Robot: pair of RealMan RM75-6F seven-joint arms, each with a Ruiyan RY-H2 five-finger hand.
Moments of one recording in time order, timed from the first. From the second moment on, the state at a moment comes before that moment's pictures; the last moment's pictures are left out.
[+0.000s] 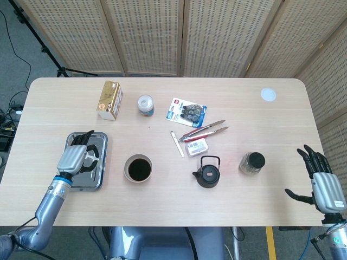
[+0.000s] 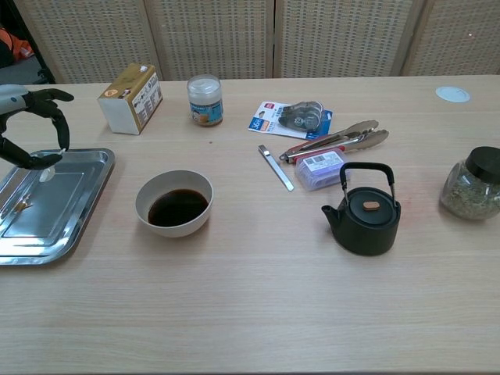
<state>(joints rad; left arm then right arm) -0.50 -1.36 -0.16 -1.63 1.08 1.03 0.15 0.11 -1.05 0.08 -1.69 -1.49 1.44 0.20</state>
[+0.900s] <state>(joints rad) -0.55 -1.44 -0.16 -1.61 1.44 0.98 -0.55 0.11 -1.04 0.09 -1.69 -1.48 1.44 0.22</state>
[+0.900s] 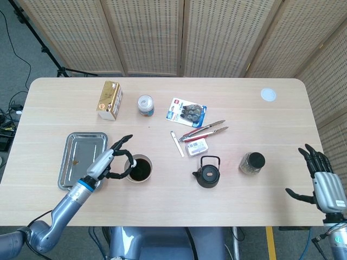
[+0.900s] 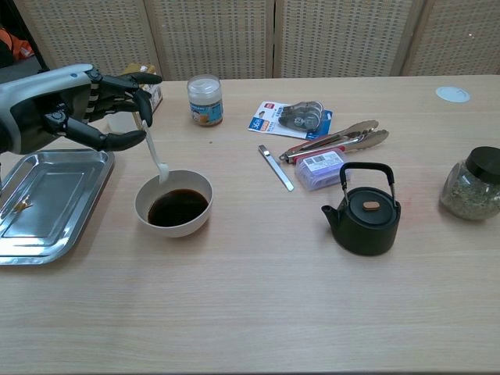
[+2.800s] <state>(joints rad) -0.62 -1.70 -0.11 -1.38 1.41 0.96 -0.64 0.12 -1.04 0.10 -1.68 -1.47 1.42 0.24</state>
